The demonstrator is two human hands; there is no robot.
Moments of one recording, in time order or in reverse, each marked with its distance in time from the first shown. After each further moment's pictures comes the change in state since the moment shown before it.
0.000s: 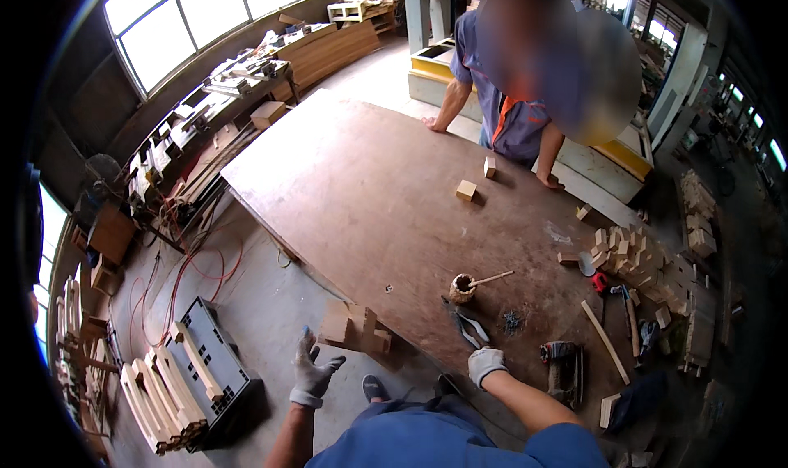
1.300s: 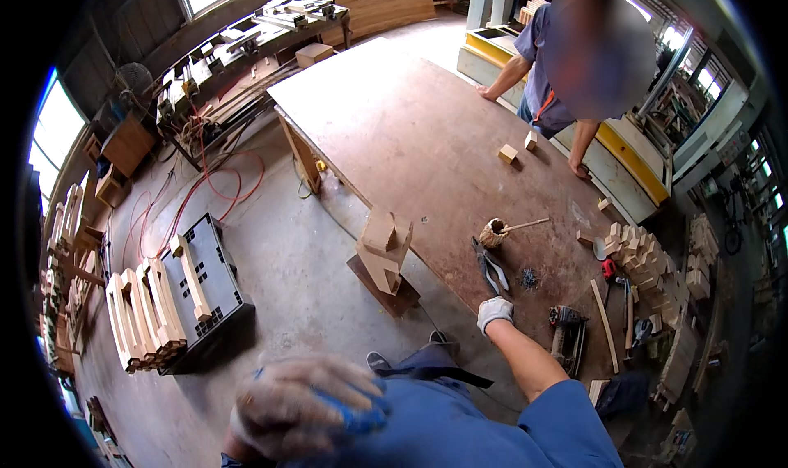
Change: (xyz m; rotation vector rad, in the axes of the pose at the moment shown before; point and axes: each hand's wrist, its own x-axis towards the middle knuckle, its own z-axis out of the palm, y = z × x) left_hand -0.131 0.276 -0.145 -0.705 -0.492 0.627; right_hand -0.001 -0.025 -0.001 -0.161 -0.048 0.141
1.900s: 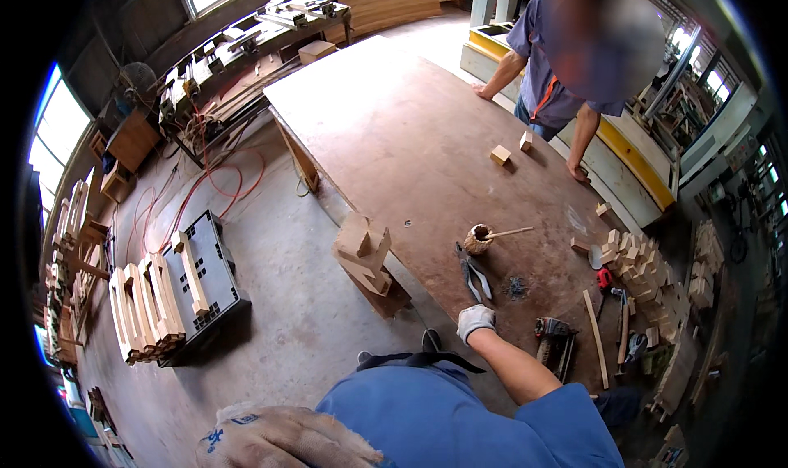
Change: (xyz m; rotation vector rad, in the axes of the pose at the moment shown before) left_hand 0.079 -0.028 0.070 -0.235 -0.291 0.592; right_hand -0.009 0.009 -0.015 0.028 -0.024 -0.164
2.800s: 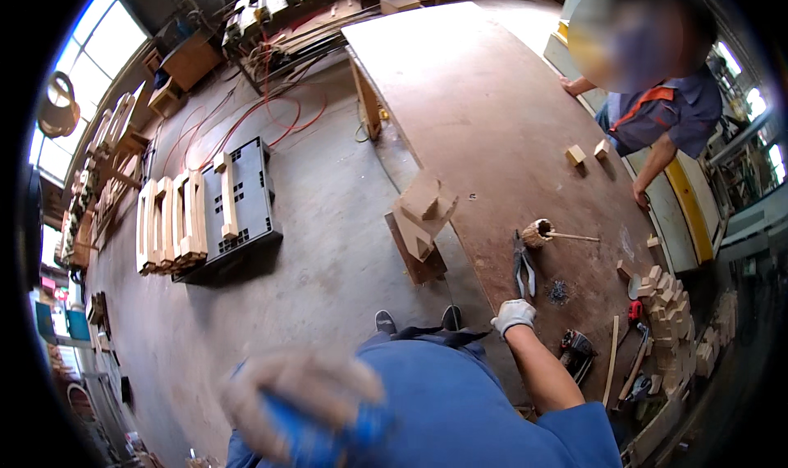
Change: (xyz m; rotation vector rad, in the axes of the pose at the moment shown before) left_hand -0.060 0.039 0.001 0.355 0.443 -0.287; right_hand -0.006 0.008 -0.008 -0.025 0.010 -0.015
